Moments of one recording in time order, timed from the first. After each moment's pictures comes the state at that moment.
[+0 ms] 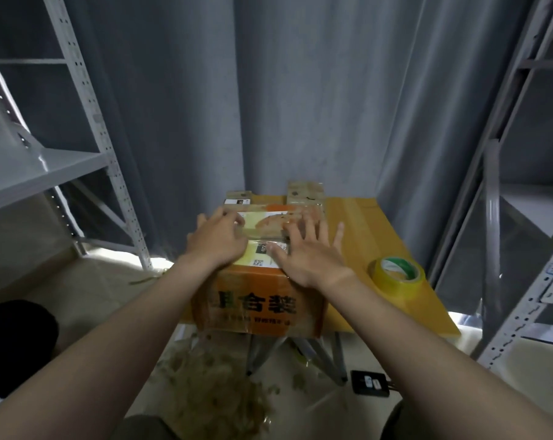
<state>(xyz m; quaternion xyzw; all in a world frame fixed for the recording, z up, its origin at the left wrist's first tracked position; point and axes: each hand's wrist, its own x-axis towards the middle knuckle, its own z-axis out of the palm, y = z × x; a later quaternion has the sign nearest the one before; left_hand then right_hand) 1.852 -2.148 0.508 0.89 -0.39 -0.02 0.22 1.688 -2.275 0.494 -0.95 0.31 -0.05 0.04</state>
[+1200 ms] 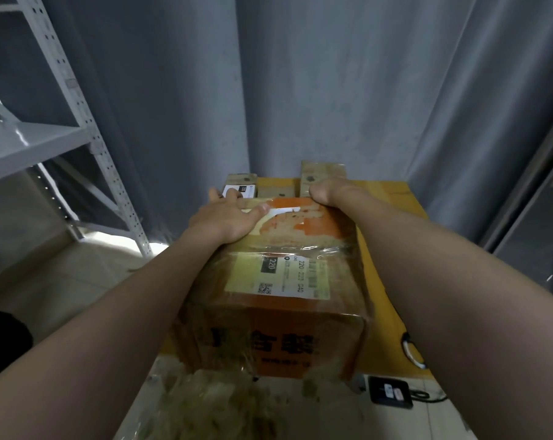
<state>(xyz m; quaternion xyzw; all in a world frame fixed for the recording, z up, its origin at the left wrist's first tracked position) 1.943 -2.237 0.484 0.93 -0.33 -0.09 0.15 1.834 -2.448 0.507 -0.88 0.43 0.02 0.20</state>
